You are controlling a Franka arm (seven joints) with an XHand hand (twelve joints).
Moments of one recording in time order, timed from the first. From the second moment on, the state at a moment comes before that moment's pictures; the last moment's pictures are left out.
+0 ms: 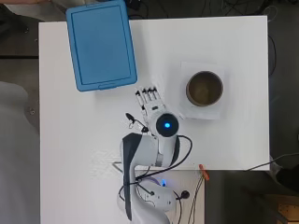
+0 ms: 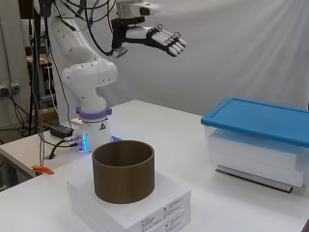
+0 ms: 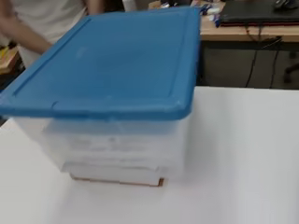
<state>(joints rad) 0.02 -0.70 -0.17 -2.35 0.03 1.67 -1.24</state>
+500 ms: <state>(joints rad) 0.06 -0.75 0.22 -2.65 -0.05 2.11 -0.85</state>
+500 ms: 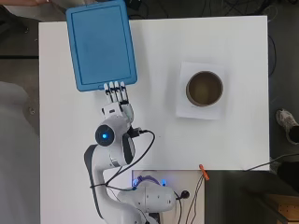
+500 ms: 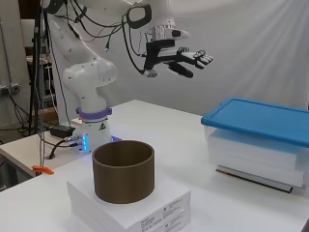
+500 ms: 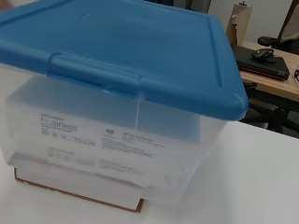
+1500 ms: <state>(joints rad) 0.05 -0.13 0.22 -2.36 -0.15 2.22 -1.21</state>
